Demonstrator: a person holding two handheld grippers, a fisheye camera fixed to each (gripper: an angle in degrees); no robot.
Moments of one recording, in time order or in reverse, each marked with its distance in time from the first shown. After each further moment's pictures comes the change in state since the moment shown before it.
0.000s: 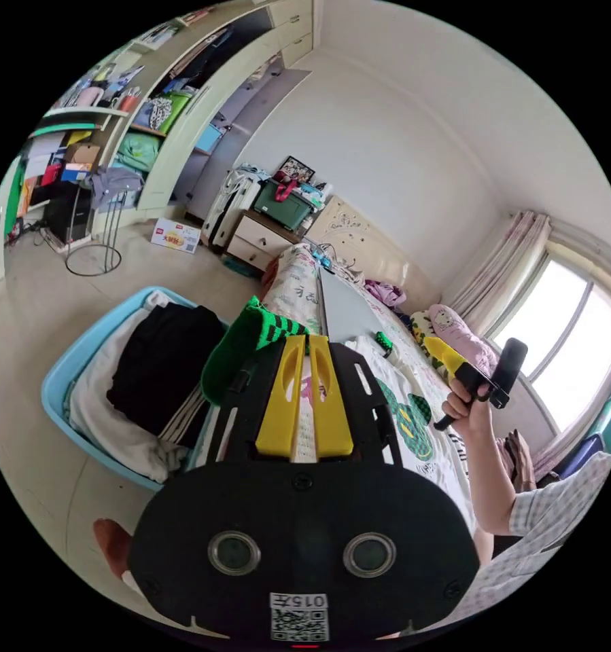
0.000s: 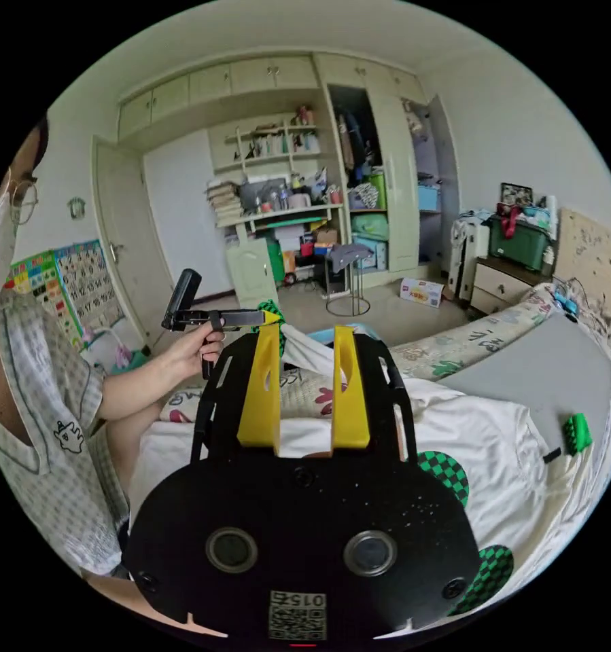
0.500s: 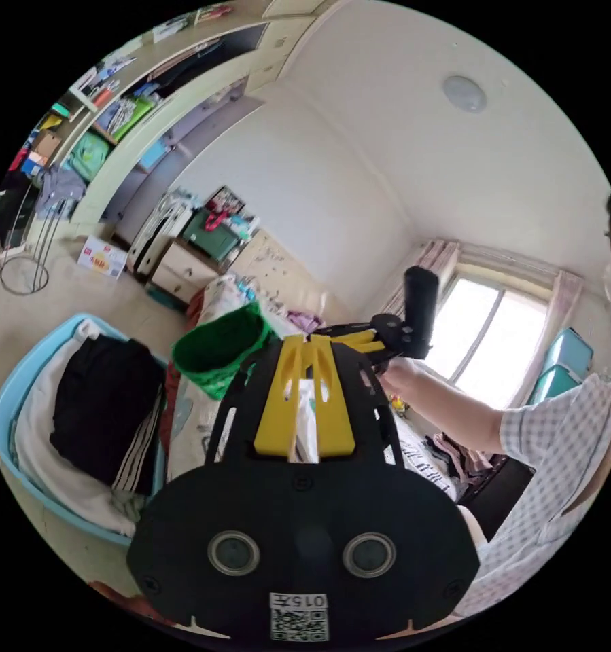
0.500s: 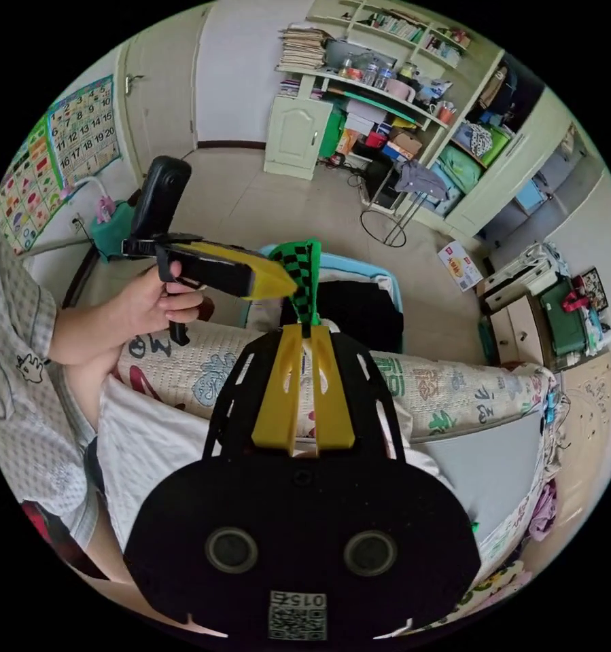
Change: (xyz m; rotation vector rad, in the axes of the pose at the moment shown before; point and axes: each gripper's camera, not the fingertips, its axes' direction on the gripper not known) left arm -0.049 -0.001 -0.093 0.261 0.368 0.093; right arm -0.001 0.010 0.241 -0.403 0.005 -0.198
